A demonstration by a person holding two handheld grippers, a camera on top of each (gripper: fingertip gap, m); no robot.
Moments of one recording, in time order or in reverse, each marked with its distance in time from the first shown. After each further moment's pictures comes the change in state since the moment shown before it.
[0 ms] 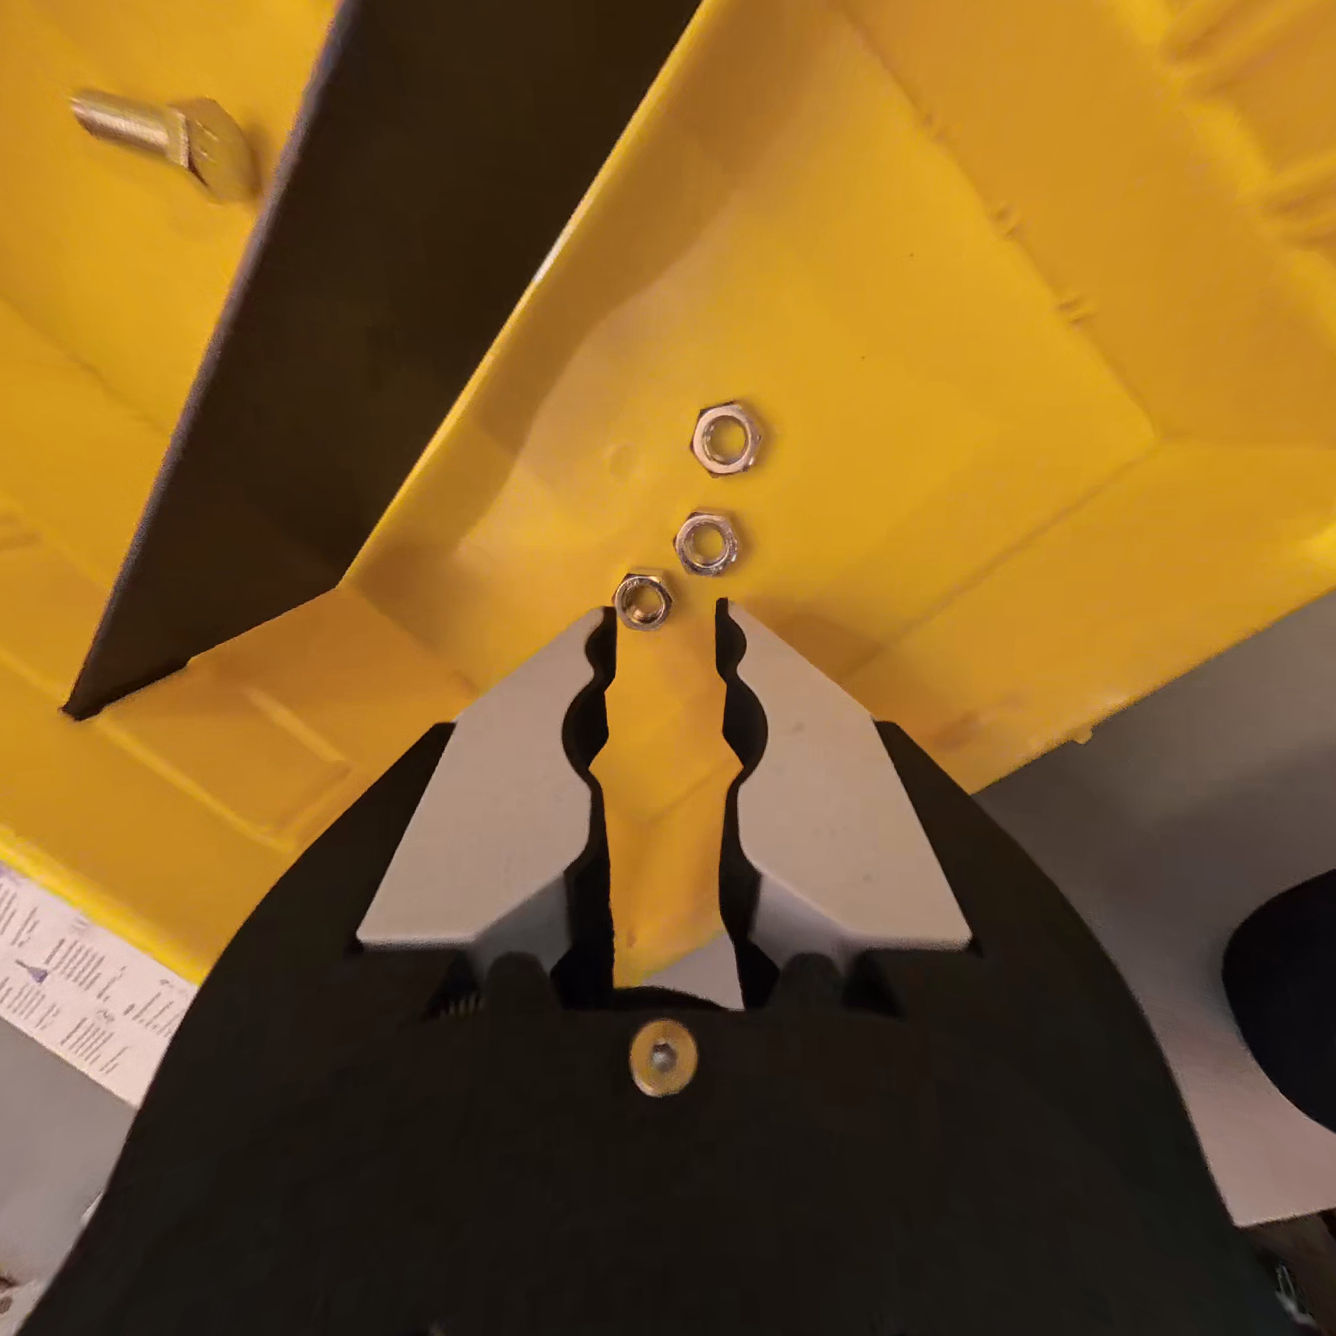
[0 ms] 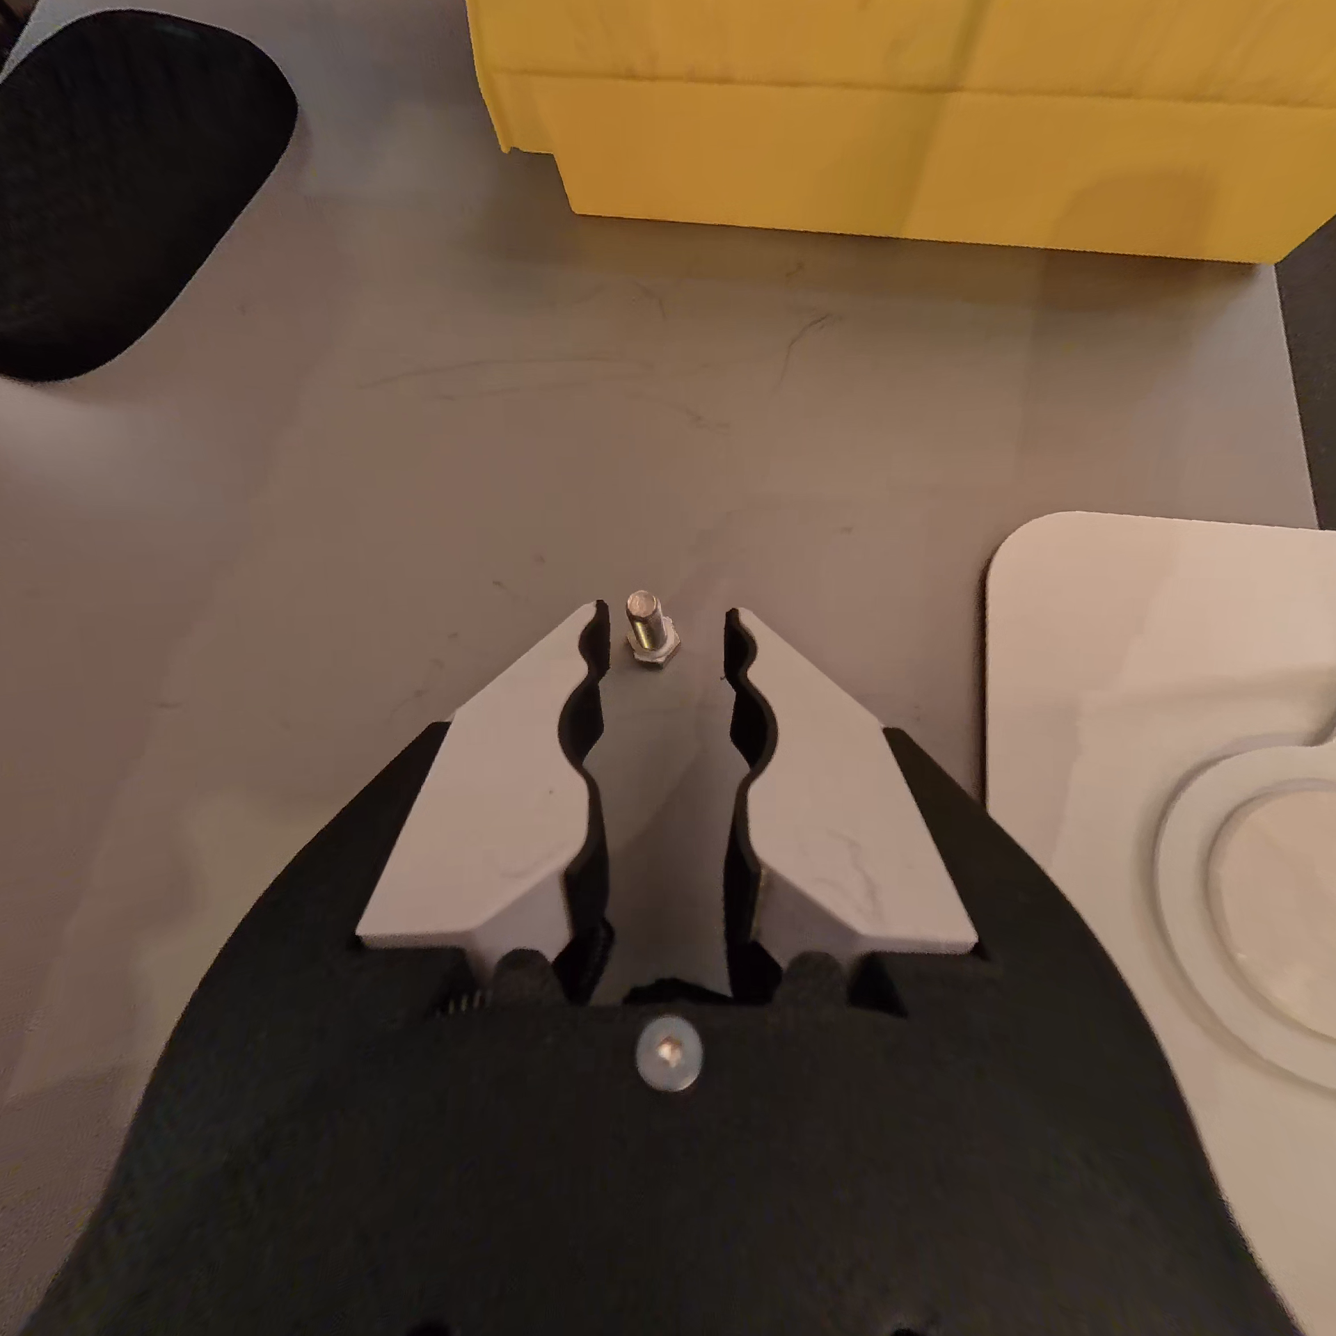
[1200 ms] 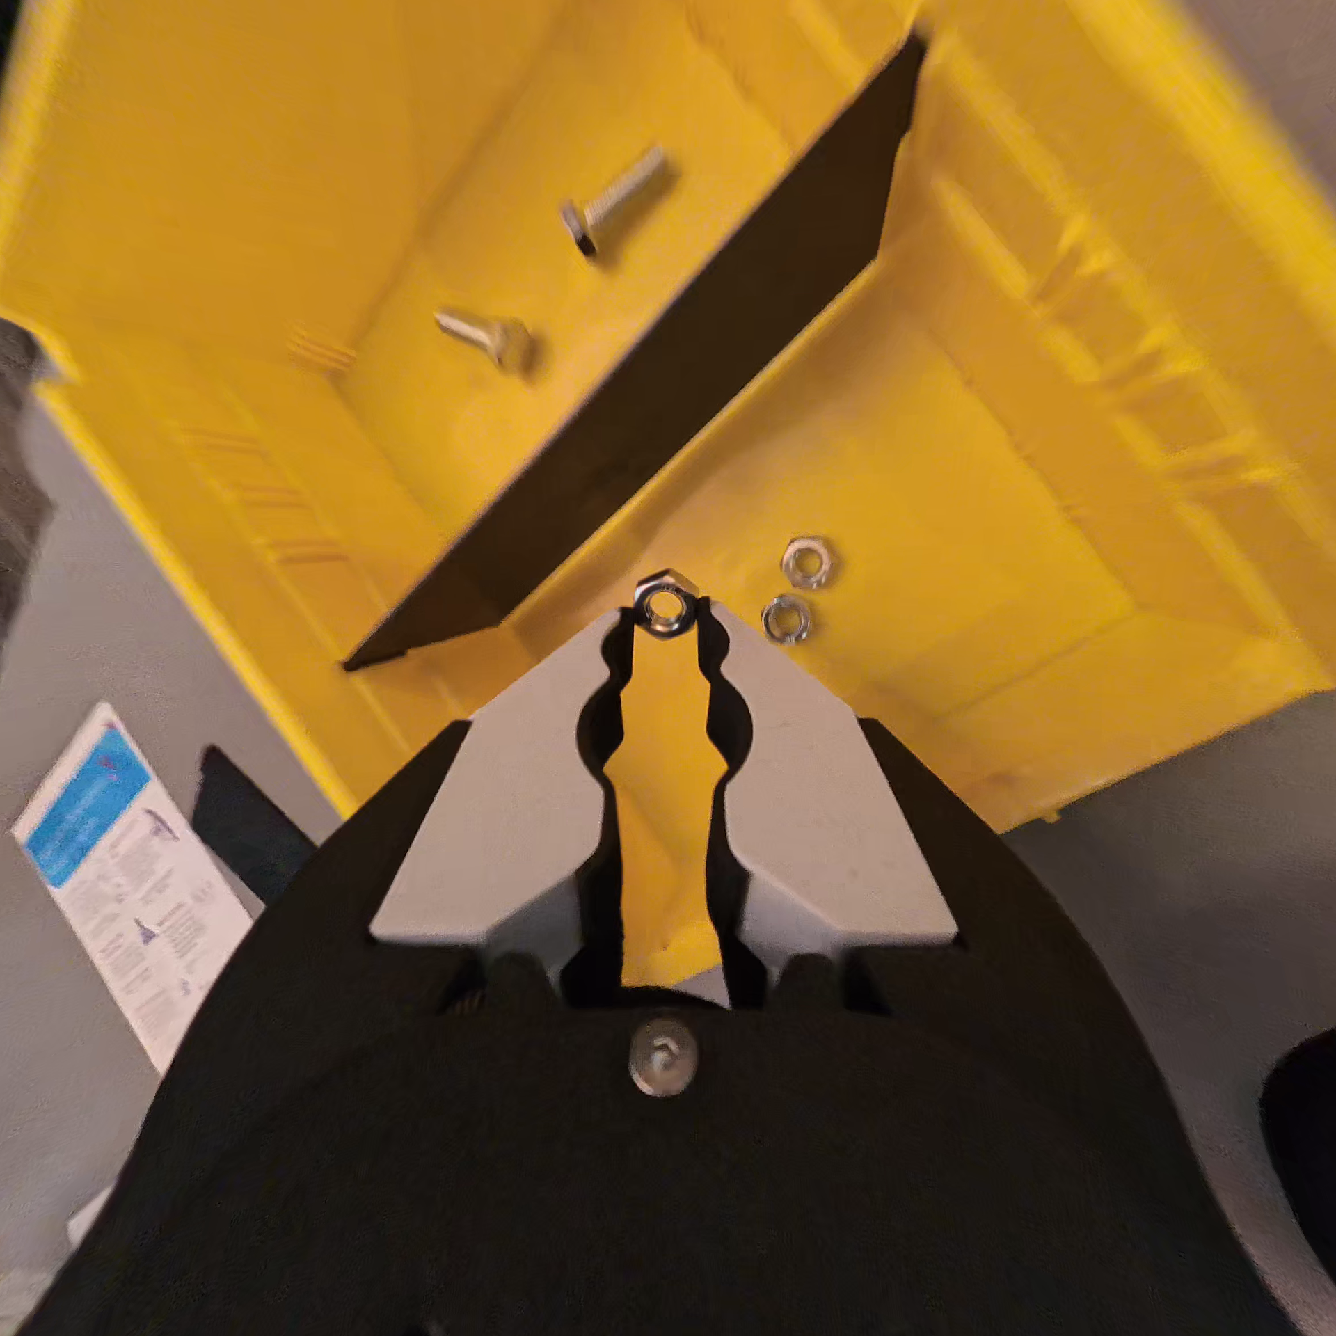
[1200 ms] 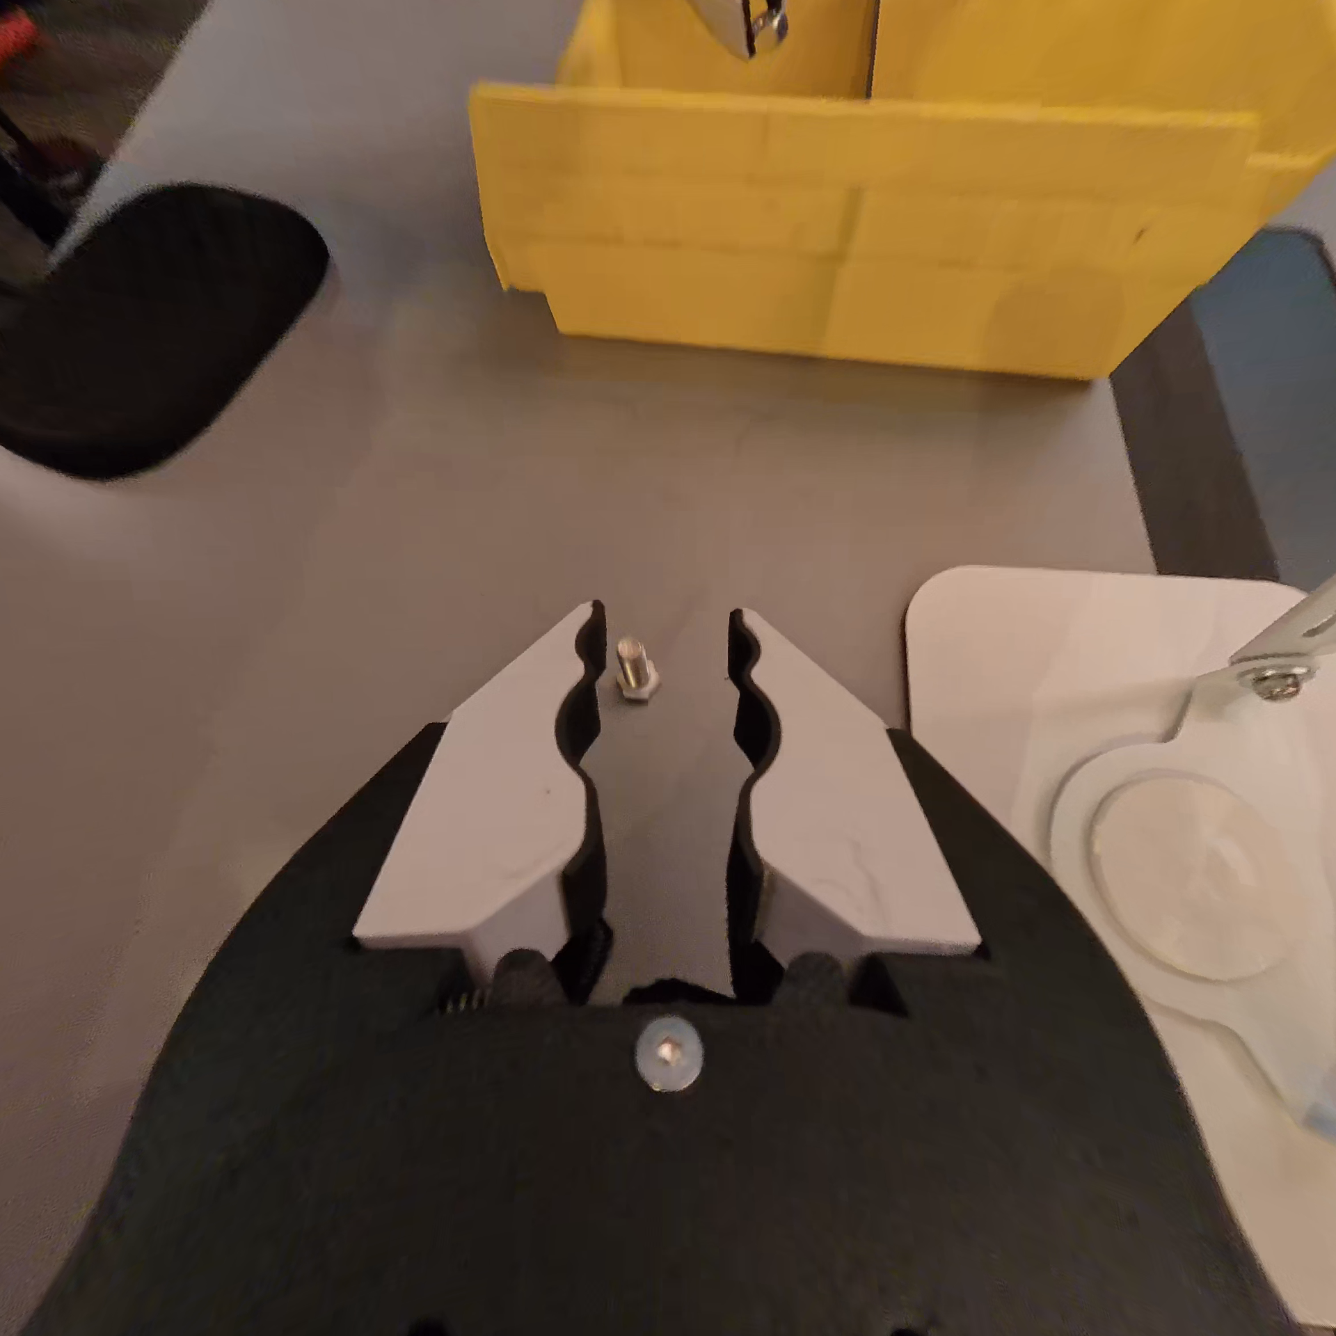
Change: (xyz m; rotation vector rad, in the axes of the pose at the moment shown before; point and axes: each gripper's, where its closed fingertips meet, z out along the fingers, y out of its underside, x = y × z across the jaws) left arm -0.027 -0.033 -0.041 0.207 -0.186 -0.066; right arm 0.006 -0.025 -0.028 0.094 0.051 0.008
